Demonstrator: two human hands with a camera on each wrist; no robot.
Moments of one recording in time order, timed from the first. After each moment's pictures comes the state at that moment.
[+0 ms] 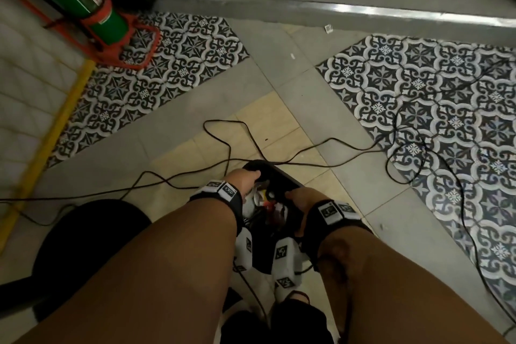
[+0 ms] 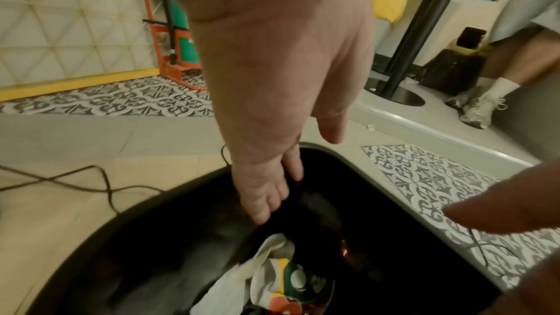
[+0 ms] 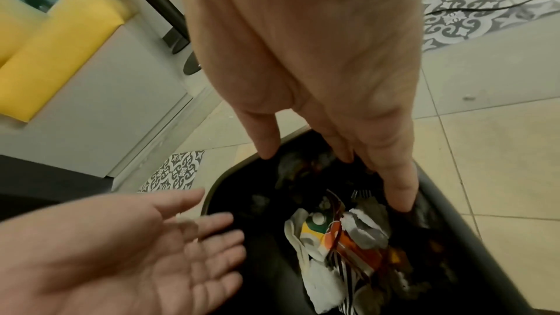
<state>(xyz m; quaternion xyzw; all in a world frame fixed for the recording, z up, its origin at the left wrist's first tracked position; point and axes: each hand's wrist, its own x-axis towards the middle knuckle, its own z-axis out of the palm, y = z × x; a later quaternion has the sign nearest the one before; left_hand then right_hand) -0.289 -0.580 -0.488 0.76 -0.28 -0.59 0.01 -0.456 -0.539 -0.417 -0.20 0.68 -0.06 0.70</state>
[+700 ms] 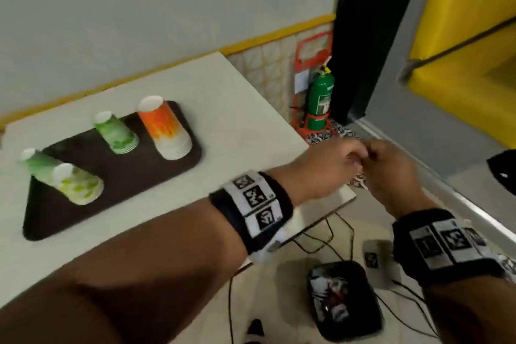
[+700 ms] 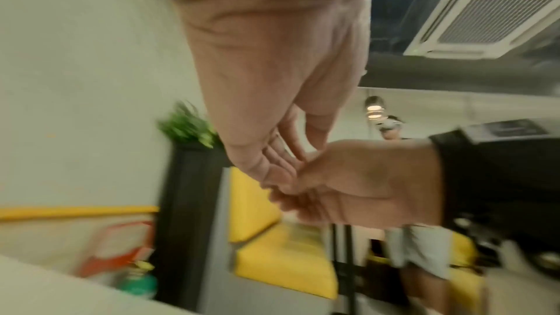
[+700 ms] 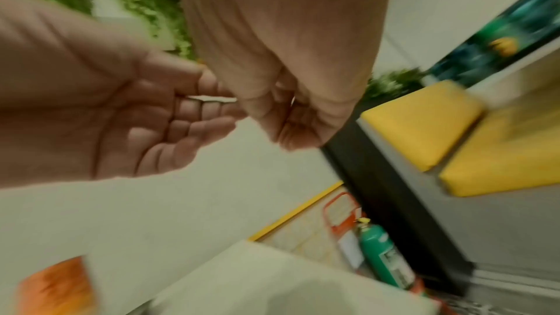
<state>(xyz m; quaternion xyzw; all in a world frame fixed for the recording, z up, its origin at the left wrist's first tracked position) -0.156 -0.468 0.093 0.70 -0.56 -0.29 0.33 -0.268 -0.561 0.054 -0.80 0.42 -0.21 0.37</state>
